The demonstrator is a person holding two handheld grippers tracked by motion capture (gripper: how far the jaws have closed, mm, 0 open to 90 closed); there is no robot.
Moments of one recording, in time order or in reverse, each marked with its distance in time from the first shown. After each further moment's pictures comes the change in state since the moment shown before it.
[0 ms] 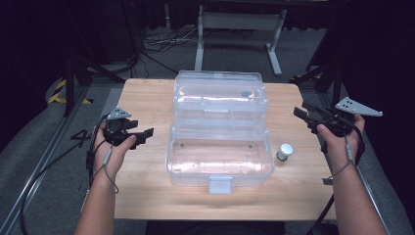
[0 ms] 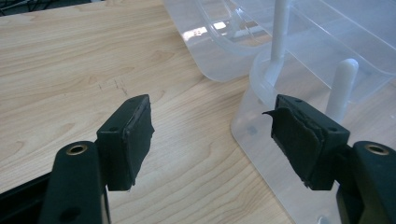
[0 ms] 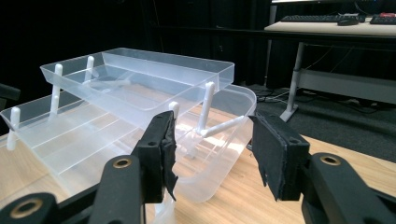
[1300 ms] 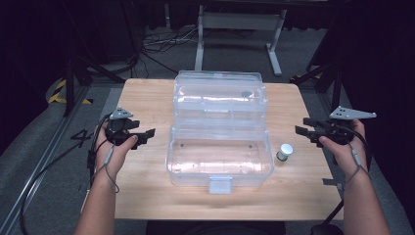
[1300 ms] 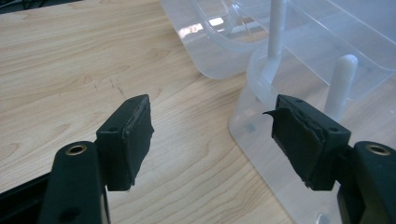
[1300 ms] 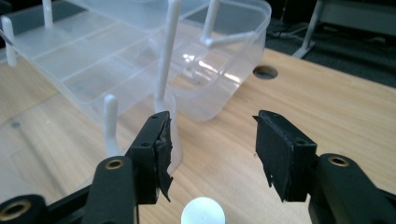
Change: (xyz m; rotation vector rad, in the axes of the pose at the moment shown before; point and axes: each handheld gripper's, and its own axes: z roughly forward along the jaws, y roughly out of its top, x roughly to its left) left arm -0.001 0.001 0.004 0.022 -0.008 0.018; right arm -0.008 -0.020 -0.009 0.289 0.047 -0.020
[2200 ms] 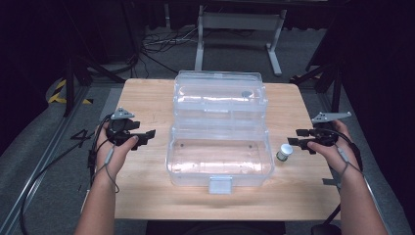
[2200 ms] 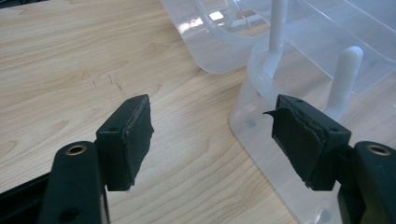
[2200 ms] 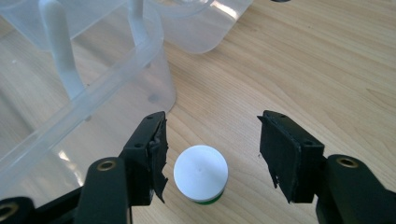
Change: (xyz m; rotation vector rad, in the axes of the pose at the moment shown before) left arm 0.000 -0.001 0.002 0.016 0.001 0.009; right arm -0.003 -0.018 0.033 0.265 -0.003 0.021
